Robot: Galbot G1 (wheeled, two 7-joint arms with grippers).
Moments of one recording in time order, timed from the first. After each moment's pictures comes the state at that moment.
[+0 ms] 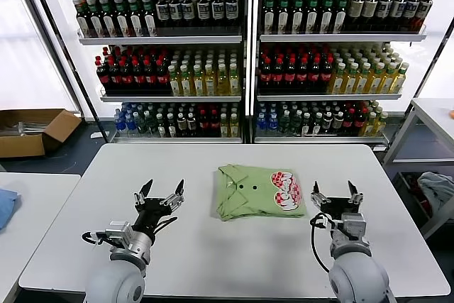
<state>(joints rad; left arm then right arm) 1.32 -1.32 -0.42 -2.11 -0.34 0.39 -0.14 -1.30 1.24 0.45 2.12 0.20 -0.53 0.39</state>
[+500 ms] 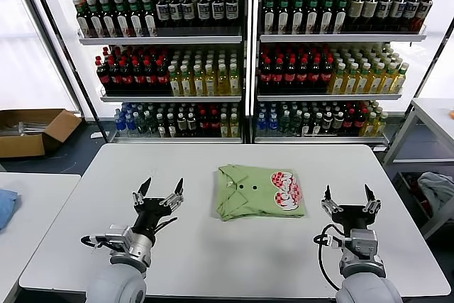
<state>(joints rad) 1.34 -1.33 -0.42 -2.13 -0.30 0.35 -0.14 -1.41 1.27 0.47 2.26 0.07 -0.55 0.39</state>
